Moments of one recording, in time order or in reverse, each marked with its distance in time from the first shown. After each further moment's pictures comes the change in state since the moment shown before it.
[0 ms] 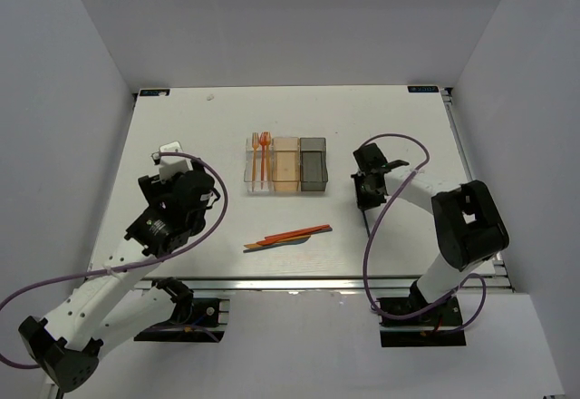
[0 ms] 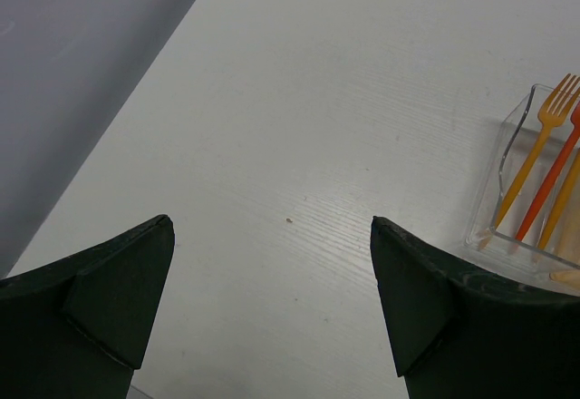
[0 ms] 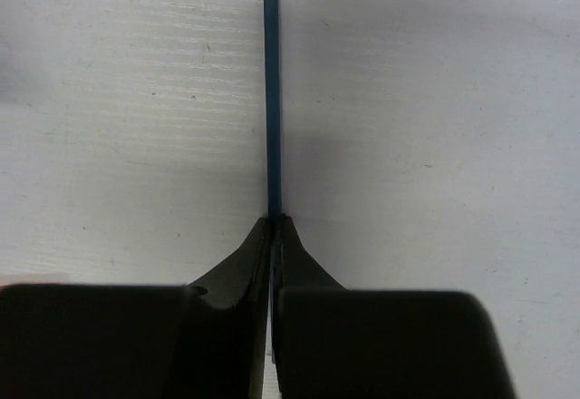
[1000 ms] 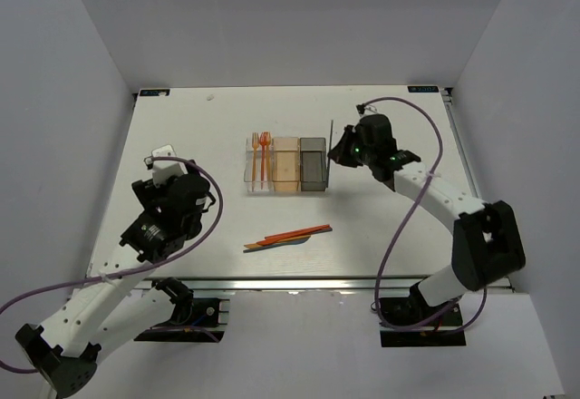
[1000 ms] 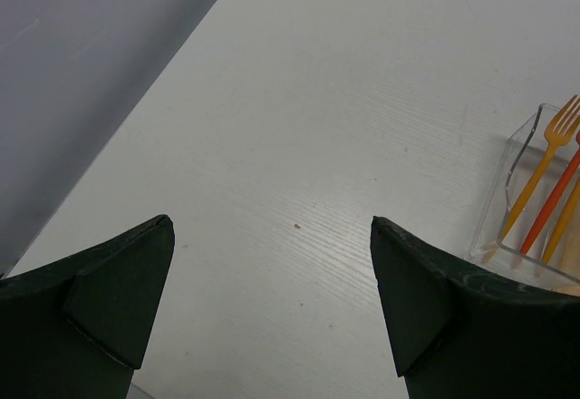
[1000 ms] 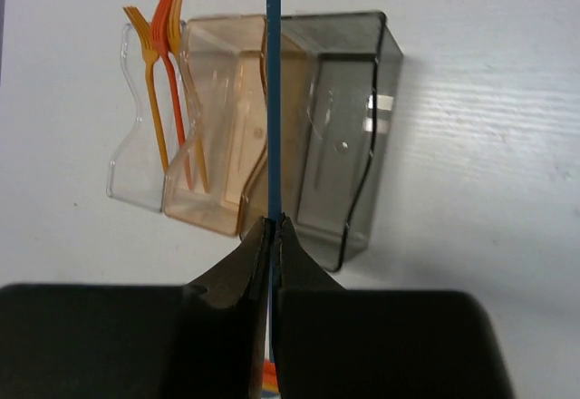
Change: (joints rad) left arm 0.000 -0.047 -0.010 -0.016 -0.037 -0.022; right arm 0.029 -0.199 0.099 0.371 -0.198 0.304
